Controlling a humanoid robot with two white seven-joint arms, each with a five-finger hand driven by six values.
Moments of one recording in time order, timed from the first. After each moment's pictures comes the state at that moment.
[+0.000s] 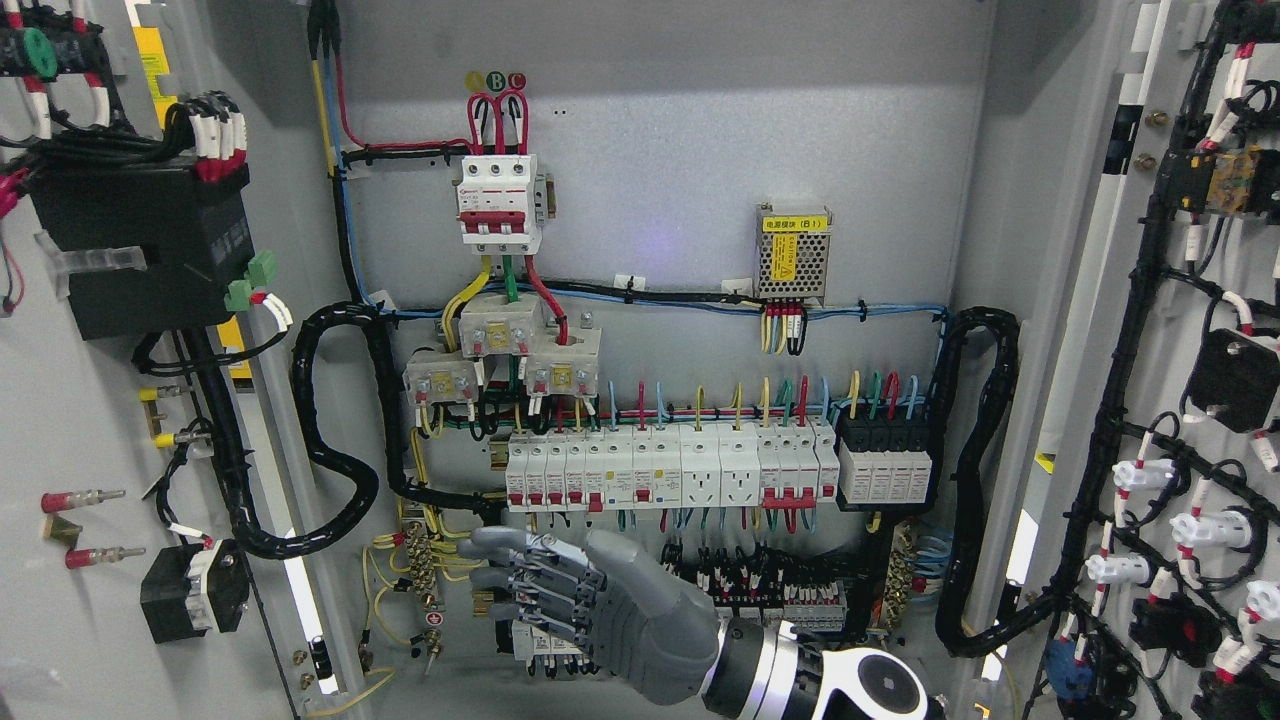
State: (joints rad) left arm -0.07 -0.05 -0.10 0.06 0.29 -0.09 -0.08; right arm -0.58 0.00 0.41 -1.61 -0.51 0.32 0.76
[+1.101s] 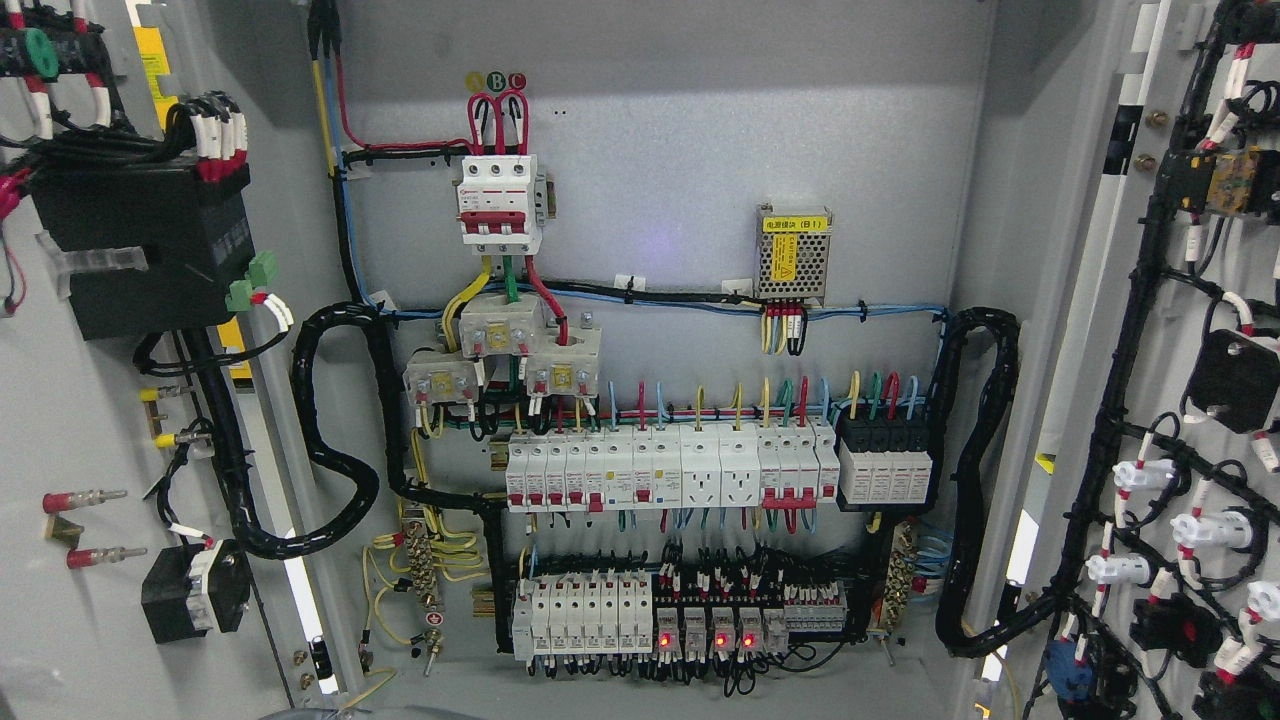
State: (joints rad) left arm -0.07 -0.05 -0.10 0.07 0.29 -0.09 -0.08; right arm -0.53 0.11 0.64 -1.68 -0.44 0.38 0.67
